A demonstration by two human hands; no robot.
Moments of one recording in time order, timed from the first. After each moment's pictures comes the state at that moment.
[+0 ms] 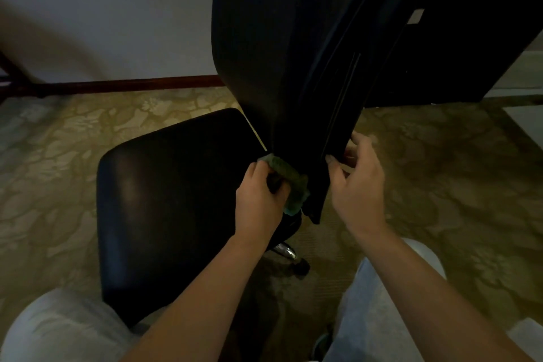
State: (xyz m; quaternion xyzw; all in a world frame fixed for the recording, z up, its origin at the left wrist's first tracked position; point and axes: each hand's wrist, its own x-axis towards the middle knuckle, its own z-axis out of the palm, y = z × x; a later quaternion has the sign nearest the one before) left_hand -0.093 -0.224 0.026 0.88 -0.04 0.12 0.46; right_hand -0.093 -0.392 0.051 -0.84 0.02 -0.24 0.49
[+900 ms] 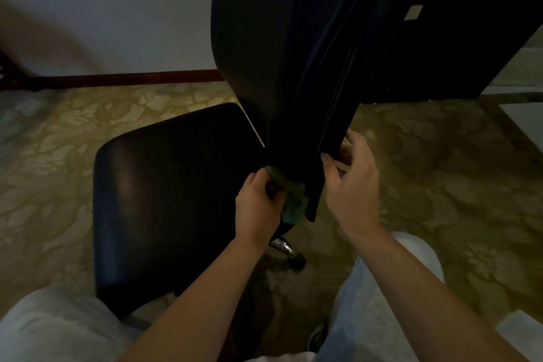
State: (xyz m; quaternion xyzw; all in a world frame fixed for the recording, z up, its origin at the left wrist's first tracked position) left_hand -0.102 -0.226 -0.008 0.87 -0.03 0.09 0.49; right_hand -0.102 -0.390 0.046 -0.84 0.01 -0.26 0.48
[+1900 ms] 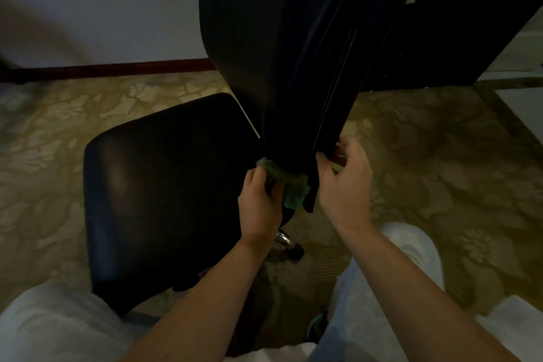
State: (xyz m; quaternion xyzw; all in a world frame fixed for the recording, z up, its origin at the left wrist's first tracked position) left_hand -0.100 -0.241 -0.029 0.86 0.00 0.14 0.50; right_hand -0.101 -0.380 0.032 -0.83 0.08 -0.24 0.50
